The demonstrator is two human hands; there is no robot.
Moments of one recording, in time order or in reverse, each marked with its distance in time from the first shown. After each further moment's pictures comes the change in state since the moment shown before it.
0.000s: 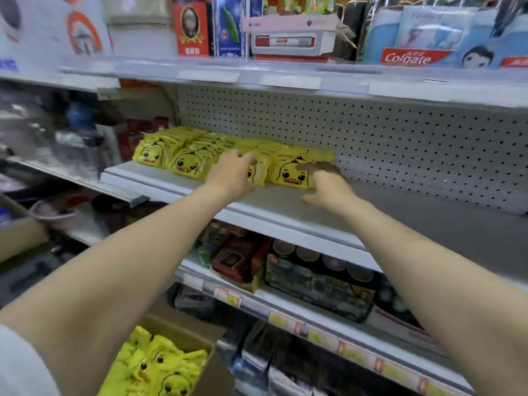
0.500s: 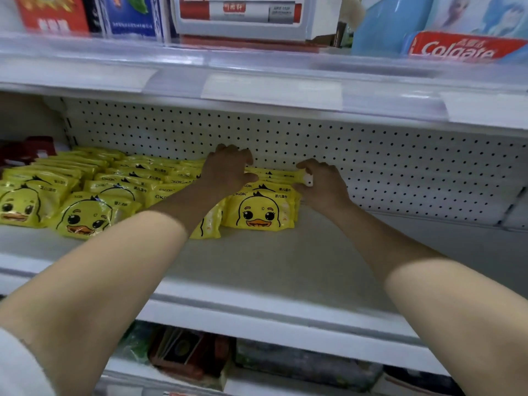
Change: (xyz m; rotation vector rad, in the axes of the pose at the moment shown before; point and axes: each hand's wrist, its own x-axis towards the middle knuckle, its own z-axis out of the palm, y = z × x) left_hand 0.235 0.017 0.083 -0.066 0.046 0.281; right_hand 0.159 0.105 0.039 0.169 0.314 0.205
